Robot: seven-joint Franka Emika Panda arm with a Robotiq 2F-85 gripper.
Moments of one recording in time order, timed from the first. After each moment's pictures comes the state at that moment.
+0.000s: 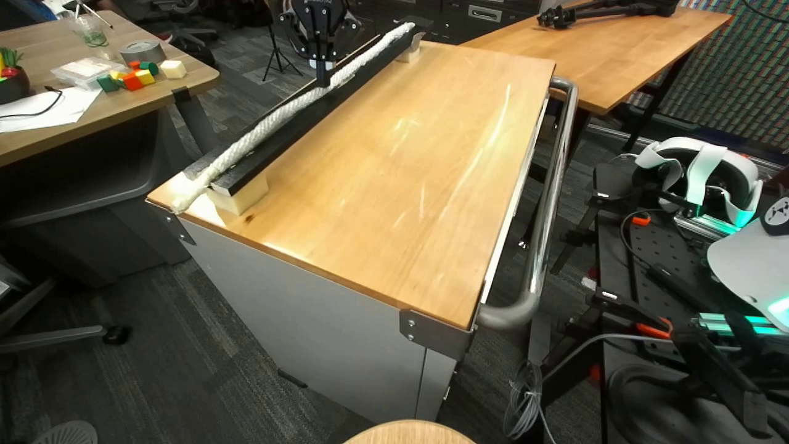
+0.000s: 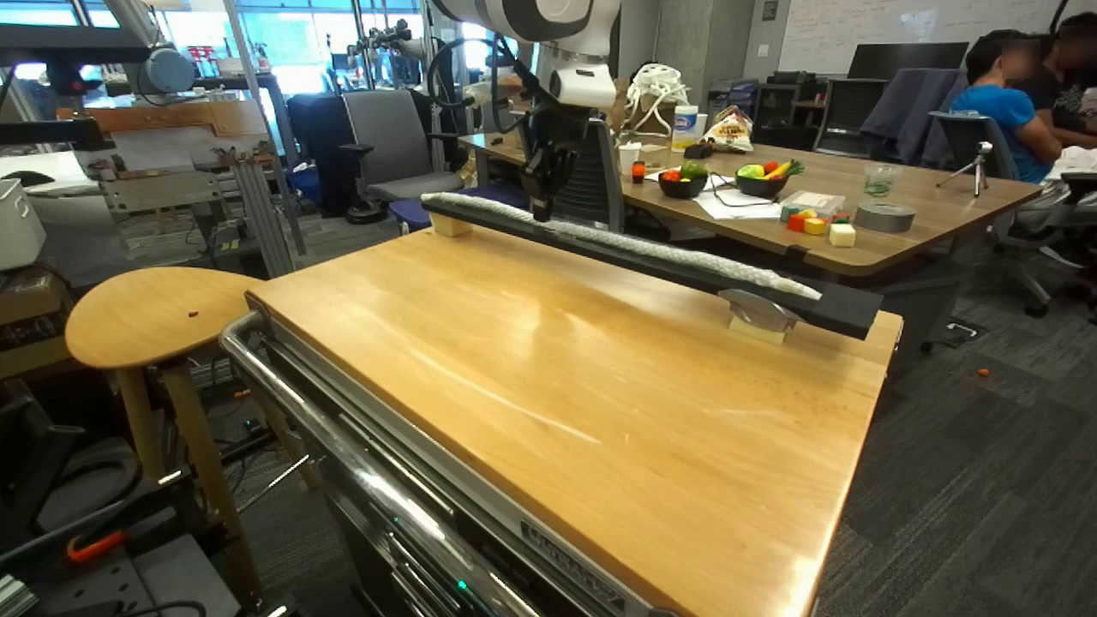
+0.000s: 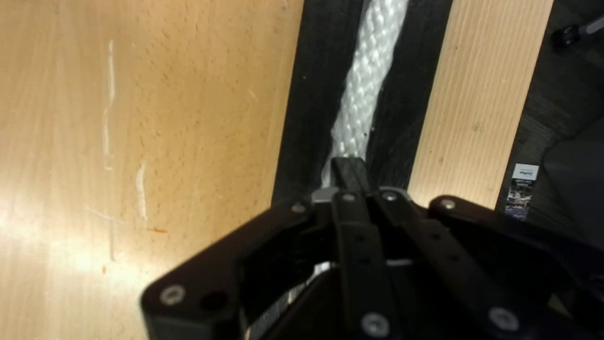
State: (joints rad) arm -0.03 0.55 -0.01 -1.50 0.25 2.03 1.25
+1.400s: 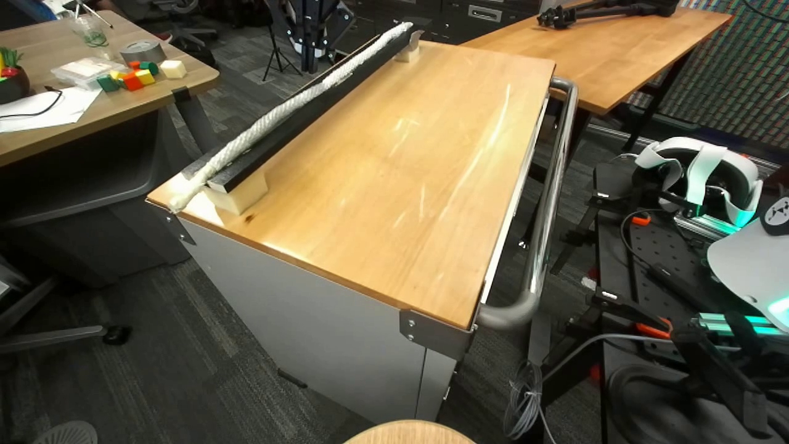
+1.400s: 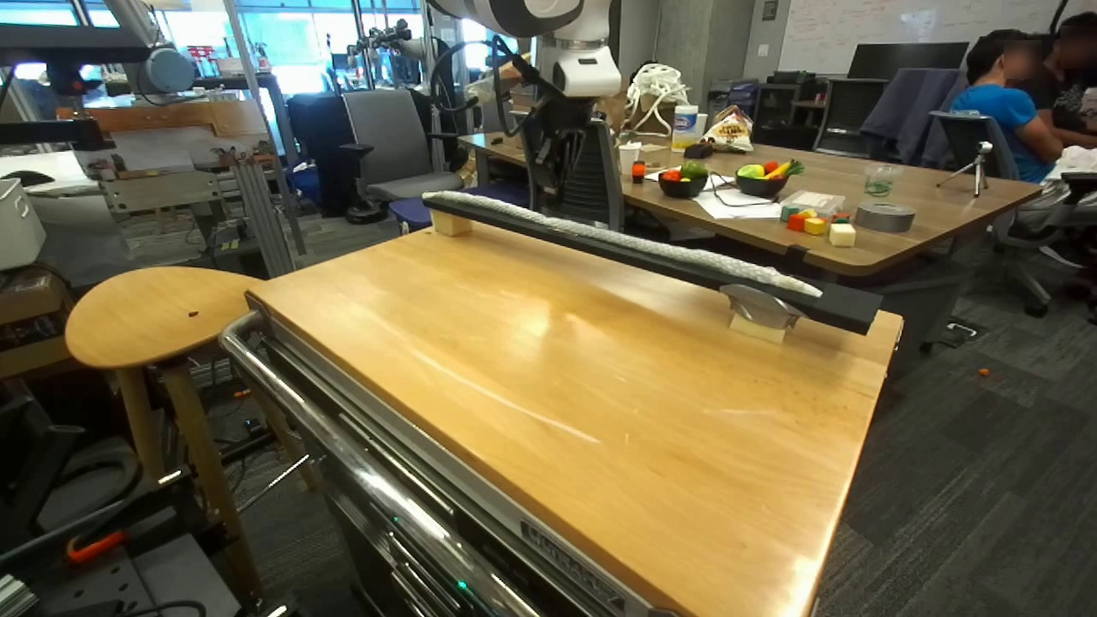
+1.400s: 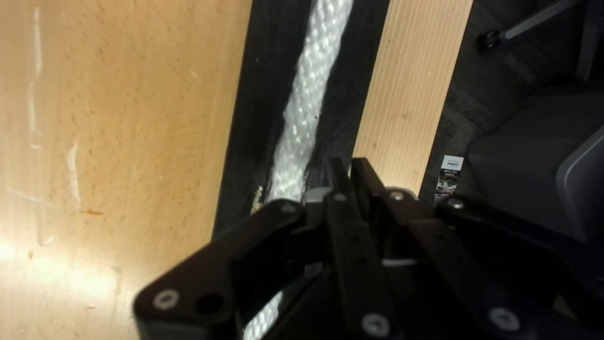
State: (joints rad) arm -0.02 0.50 -0.02 -1.57 0.28 2.19 1.15
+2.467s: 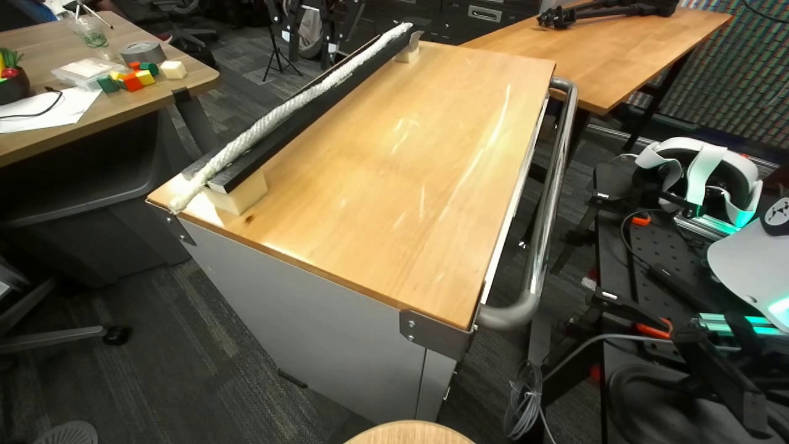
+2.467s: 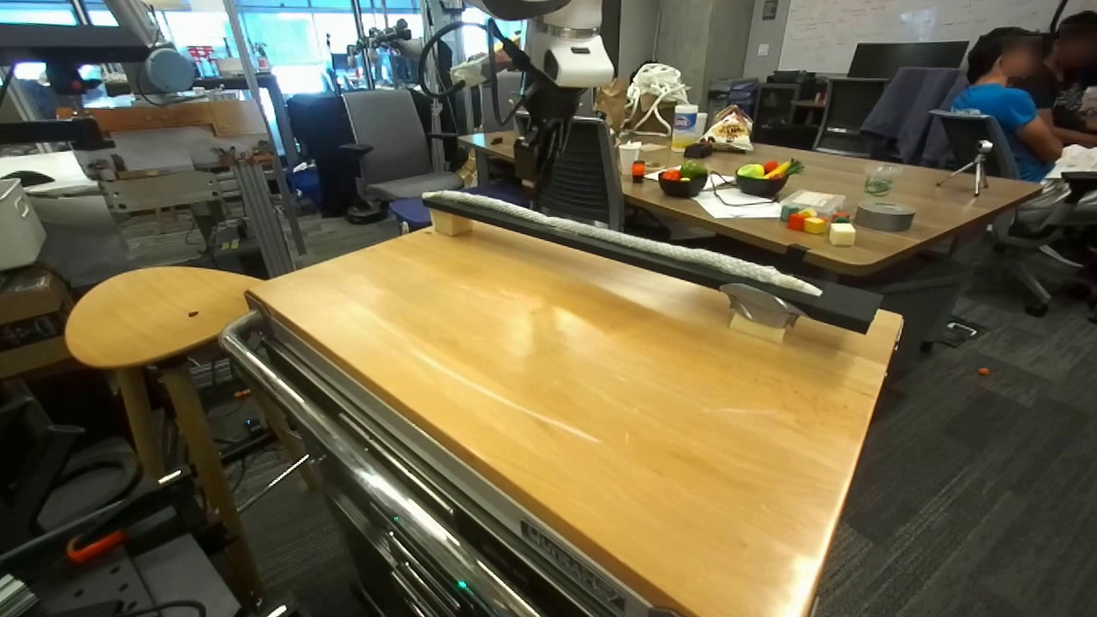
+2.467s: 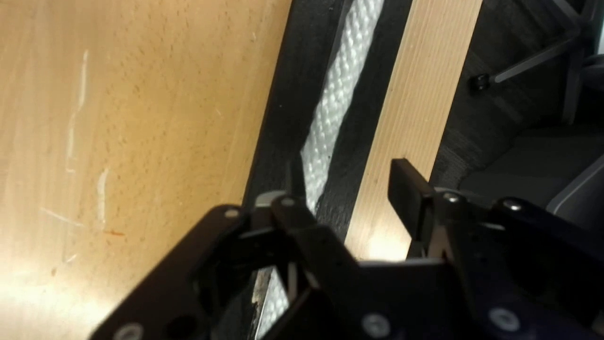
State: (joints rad) arm -0.02 0.45 -0.01 -1.61 0.36 2.15 1.06
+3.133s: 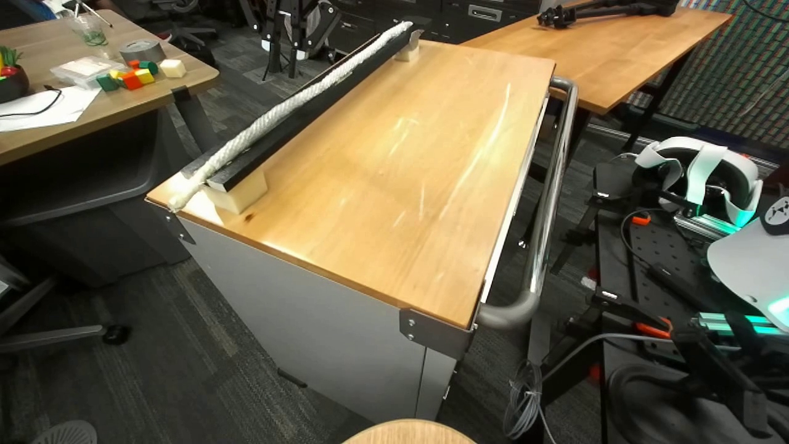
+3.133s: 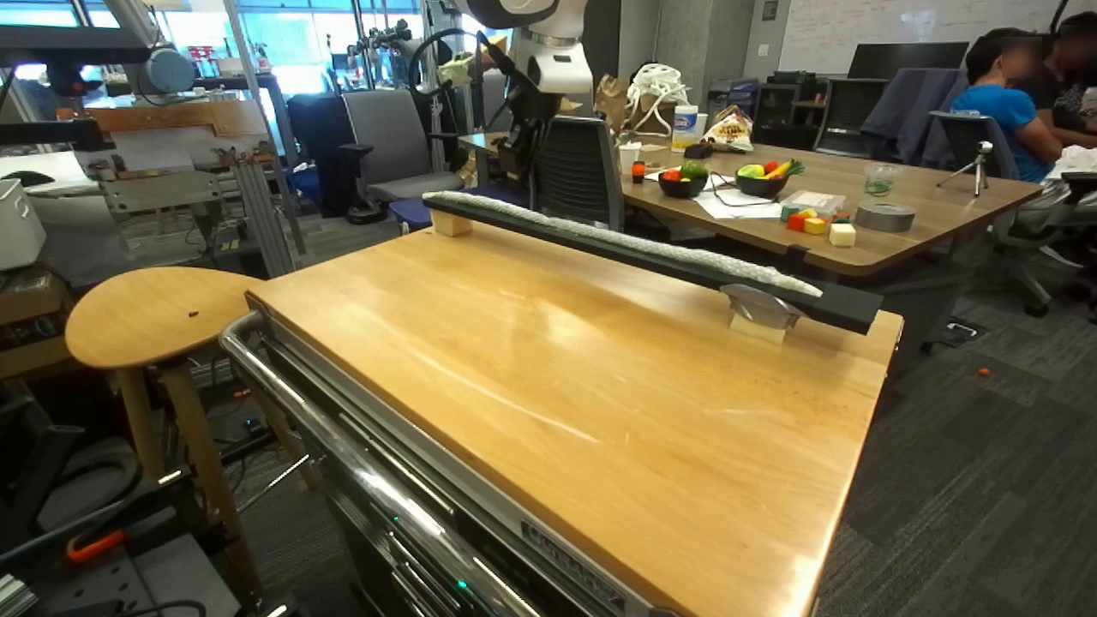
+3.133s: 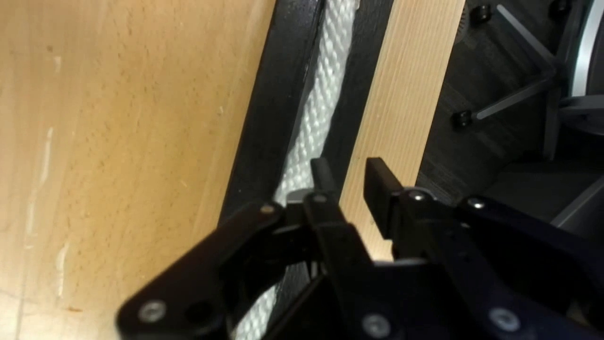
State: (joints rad) arm -0.01 0.49 0.03 -1.55 0.41 2.14 1.06
